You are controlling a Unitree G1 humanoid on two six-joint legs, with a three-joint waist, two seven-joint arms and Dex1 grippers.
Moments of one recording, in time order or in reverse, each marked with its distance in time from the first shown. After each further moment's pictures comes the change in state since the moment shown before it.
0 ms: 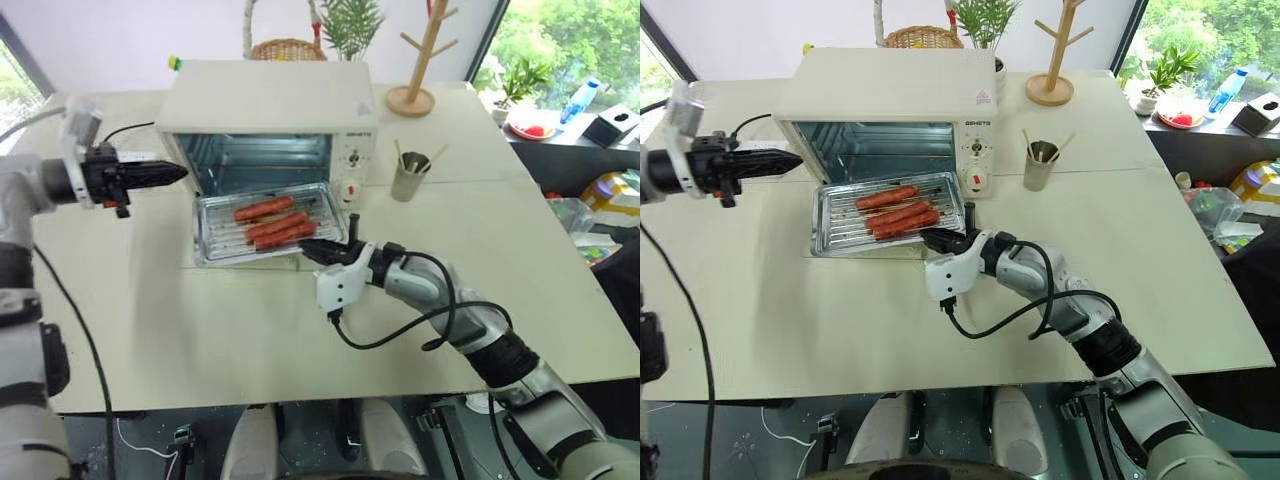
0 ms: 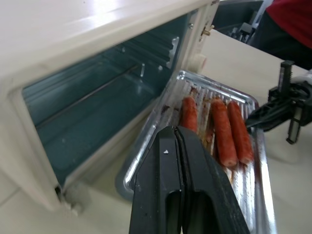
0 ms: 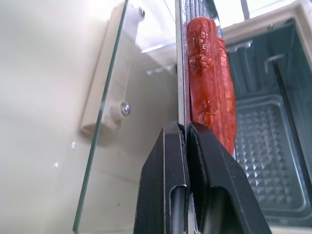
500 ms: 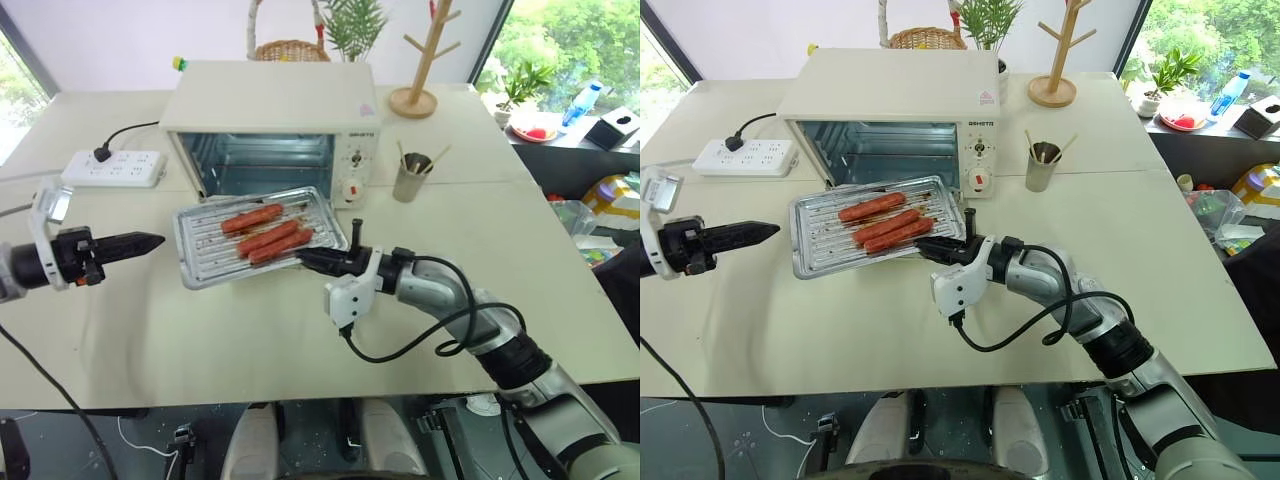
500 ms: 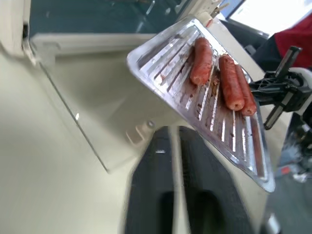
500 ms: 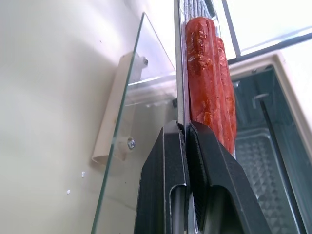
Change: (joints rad) left arm 0.488 0.038 0.280 -0.360 -0.296 0.462 0.195; right arm 0.016 -0.053 -0.019 -0.002 0.103 -0.152 0.017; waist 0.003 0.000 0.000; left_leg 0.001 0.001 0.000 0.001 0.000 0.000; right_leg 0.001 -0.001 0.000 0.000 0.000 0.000
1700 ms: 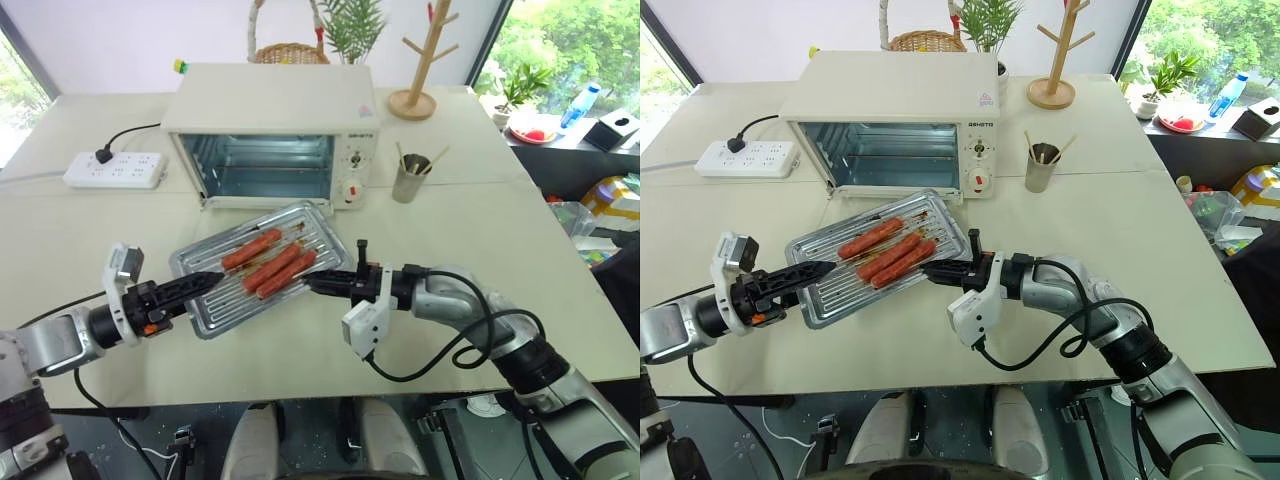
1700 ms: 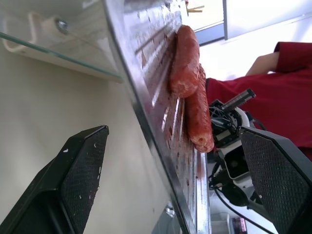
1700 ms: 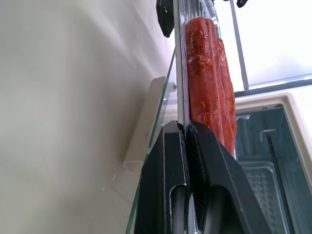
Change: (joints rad) left arm 0.148 -0.390 0.208 -0.119 -0.777 0.458 0.872; right arm 0.038 -0.072 -0.004 0.027 -0.013 -0.220 0.003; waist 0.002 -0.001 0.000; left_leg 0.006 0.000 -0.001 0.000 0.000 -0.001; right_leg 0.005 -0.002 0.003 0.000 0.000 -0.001
